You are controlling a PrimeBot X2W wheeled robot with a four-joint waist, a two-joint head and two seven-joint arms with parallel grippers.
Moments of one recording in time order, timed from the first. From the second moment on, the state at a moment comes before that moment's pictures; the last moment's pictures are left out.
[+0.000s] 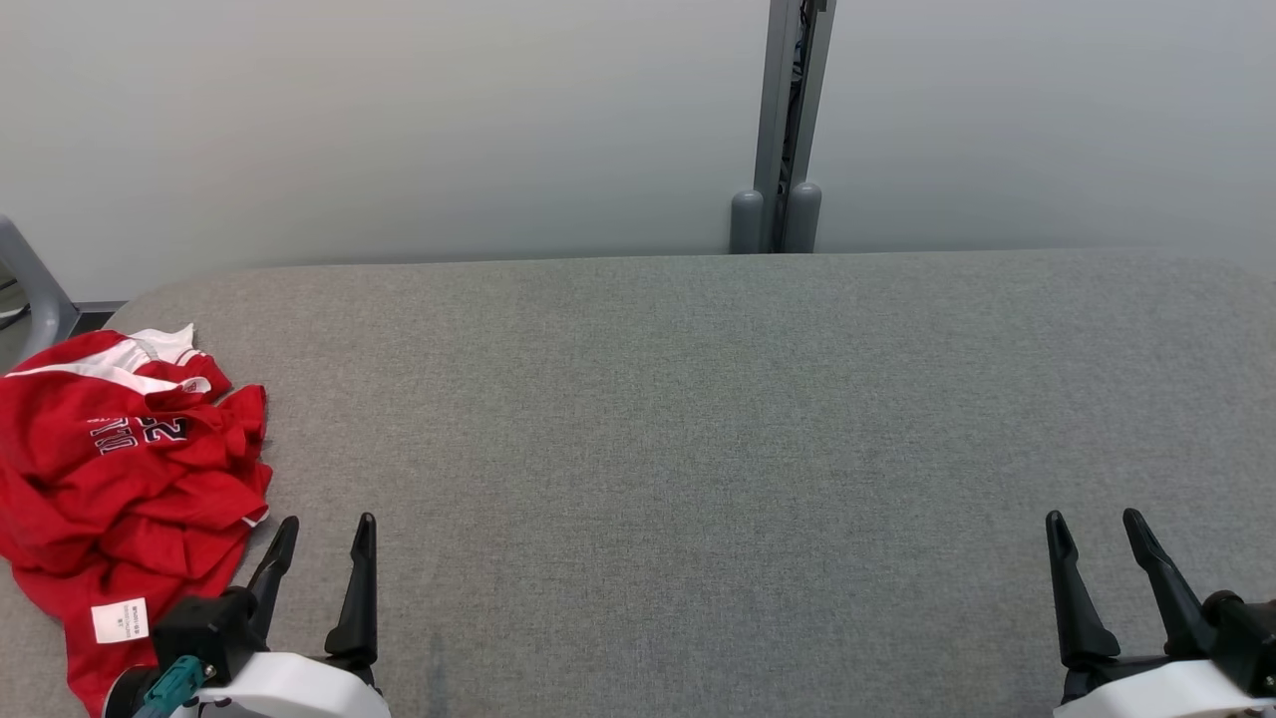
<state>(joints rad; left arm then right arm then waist) 0.02 0.15 -0.09 0.20 -0.34 0.00 -0.16 0.05 -0.11 -0.01 0.17 0.27 0.13 -0.22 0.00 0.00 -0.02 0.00</state>
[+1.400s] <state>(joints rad) -0.01 0.10 -0.06 0.29 -0.15 -0.02 -0.26 0.01 -0.09 -0.03 0.21 0.14 0.13 -0.26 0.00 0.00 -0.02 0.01</state>
